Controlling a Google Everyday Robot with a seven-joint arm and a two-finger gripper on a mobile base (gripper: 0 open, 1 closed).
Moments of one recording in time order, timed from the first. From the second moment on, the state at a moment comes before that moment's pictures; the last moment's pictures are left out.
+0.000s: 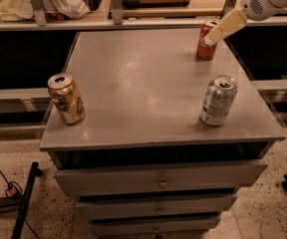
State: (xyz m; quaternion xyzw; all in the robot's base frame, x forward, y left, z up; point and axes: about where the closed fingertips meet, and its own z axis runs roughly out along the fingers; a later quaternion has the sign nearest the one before) arm 0.705 -0.240 0.981 -0.38 0.84 -0.01 0.39
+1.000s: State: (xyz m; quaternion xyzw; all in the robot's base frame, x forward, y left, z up) arm 0.810 -0.249 0.918 -0.28 0.84 0.02 0.46
